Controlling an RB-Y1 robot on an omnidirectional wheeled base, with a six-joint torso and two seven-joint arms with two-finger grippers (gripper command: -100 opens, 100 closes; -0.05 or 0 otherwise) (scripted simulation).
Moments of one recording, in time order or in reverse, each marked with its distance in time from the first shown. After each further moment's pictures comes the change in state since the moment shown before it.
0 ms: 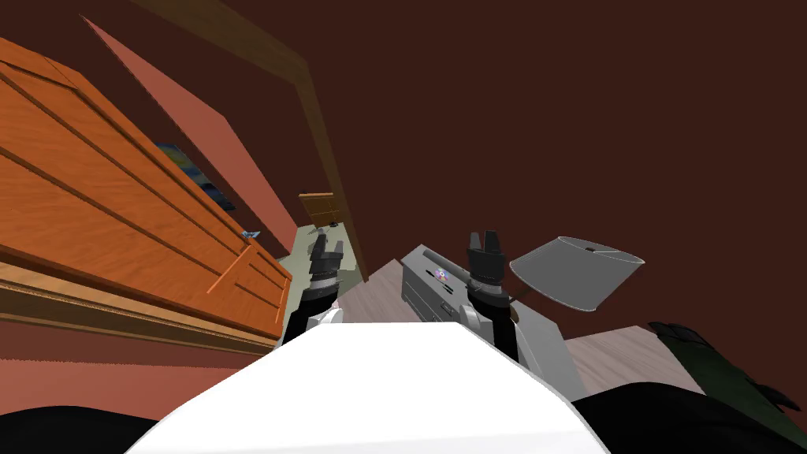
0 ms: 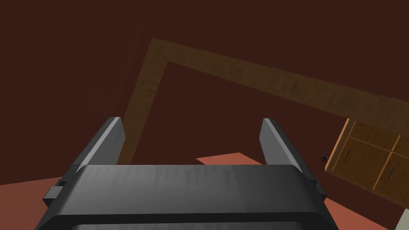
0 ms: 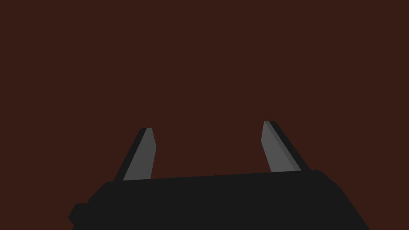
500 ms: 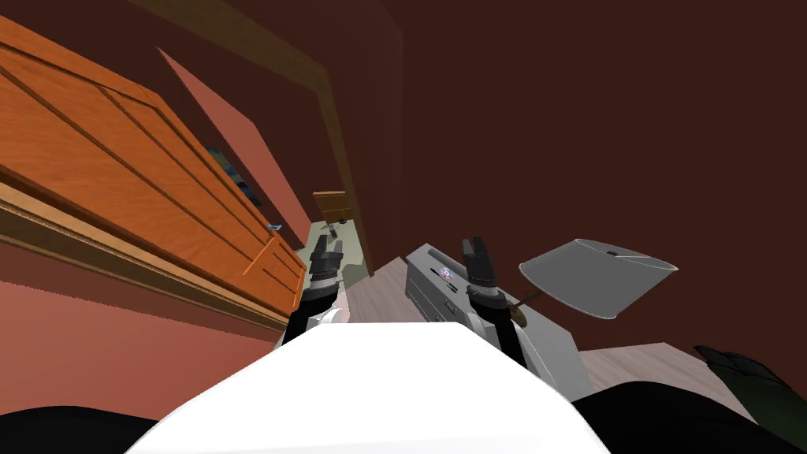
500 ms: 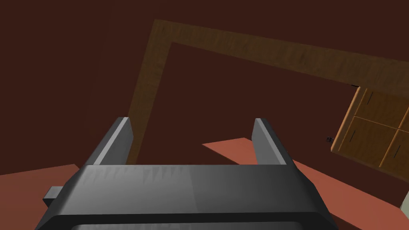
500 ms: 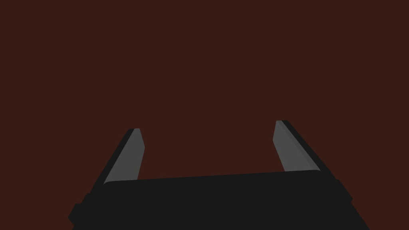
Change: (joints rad) left arm 0.000 0.000 0.000 0.000 0.000 0.000 0.000; right arm 0.048 -0.122 0.001 0.048 -0.009 0.039 0.023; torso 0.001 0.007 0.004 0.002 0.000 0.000
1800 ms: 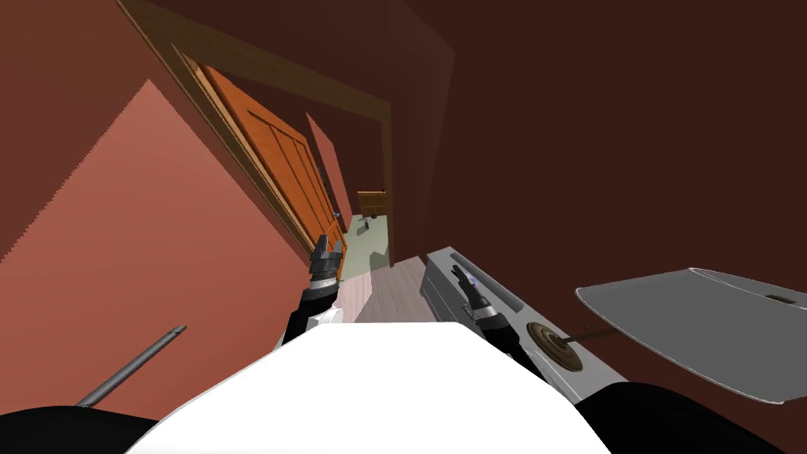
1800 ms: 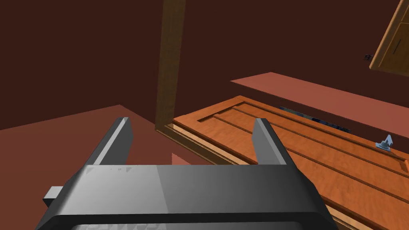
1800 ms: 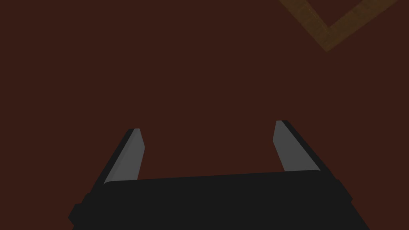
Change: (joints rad) left arm 0.000 0.000 0.000 0.000 0.000 0.000 0.000; right arm 0.201 -0.328 0.052 0.207 -0.062 0.149 0.126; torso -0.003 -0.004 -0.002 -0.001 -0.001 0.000
